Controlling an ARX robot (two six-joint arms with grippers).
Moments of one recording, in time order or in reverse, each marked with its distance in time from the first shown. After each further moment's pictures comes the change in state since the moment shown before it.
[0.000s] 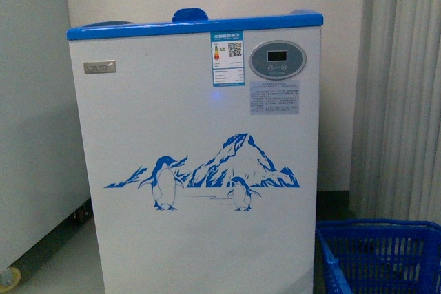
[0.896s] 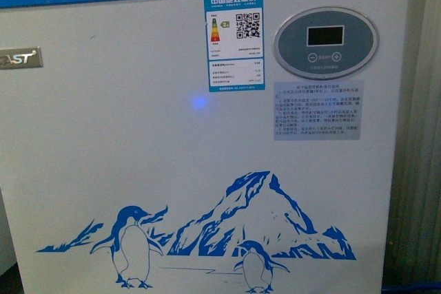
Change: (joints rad) left arm 0.000 0.000 0.000 0.000 0.000 0.000; right arm 0.000 0.000 0.000 0.000 0.003 0.000
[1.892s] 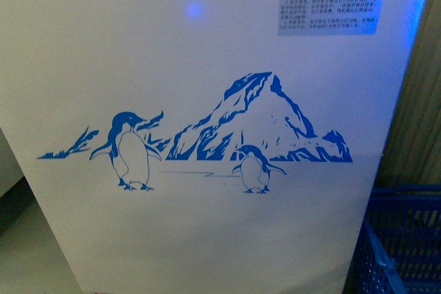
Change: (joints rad) left arm 0.000 0.000 0.000 0.000 0.000 0.000; right arm -0.370 2.321 0.766 0.525 0.166 -0.024
